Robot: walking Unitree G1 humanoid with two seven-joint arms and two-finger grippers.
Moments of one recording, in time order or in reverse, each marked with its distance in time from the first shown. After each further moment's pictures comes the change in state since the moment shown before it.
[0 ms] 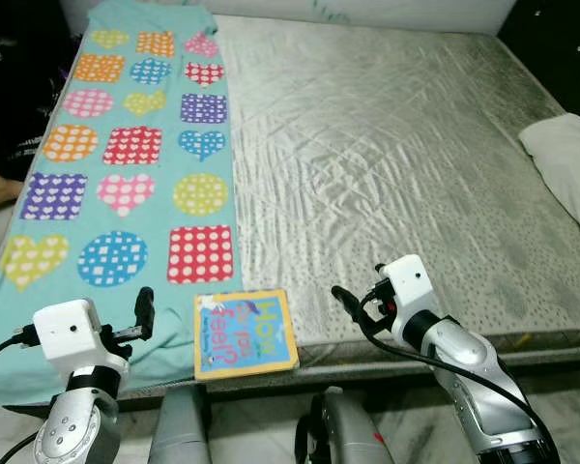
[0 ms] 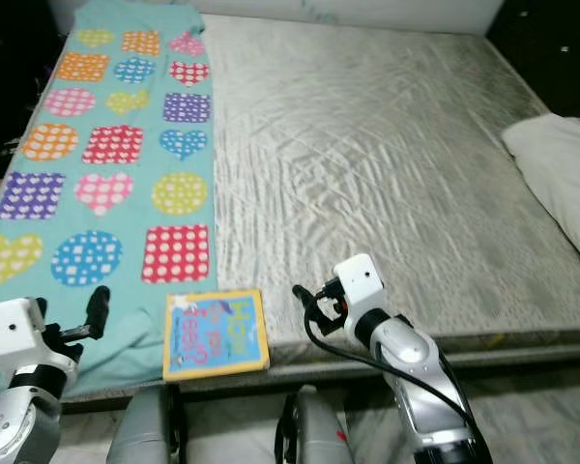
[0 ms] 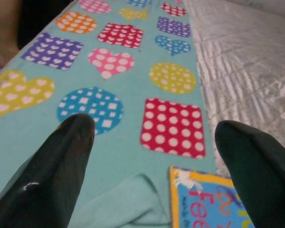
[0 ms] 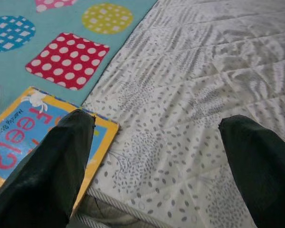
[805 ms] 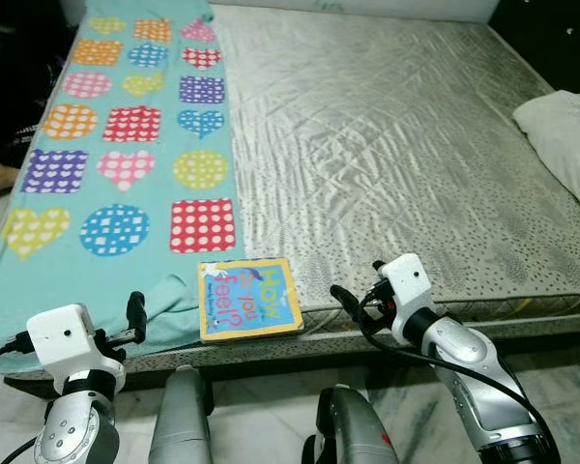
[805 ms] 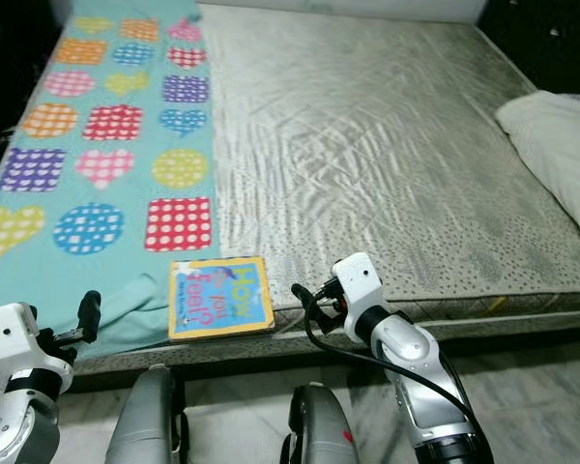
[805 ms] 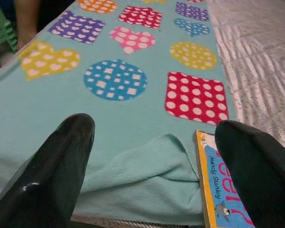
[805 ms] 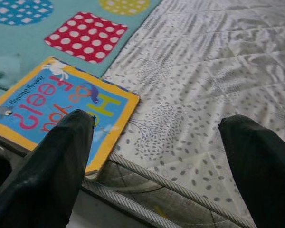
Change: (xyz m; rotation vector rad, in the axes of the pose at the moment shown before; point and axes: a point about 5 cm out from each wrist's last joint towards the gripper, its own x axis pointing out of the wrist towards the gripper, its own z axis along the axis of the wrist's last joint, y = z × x) left arm 0.001 0.004 -0.005 -0.010 0.010 0.053; right arm 0.002 -0.003 -0.001 -0.037 -0.016 0.029
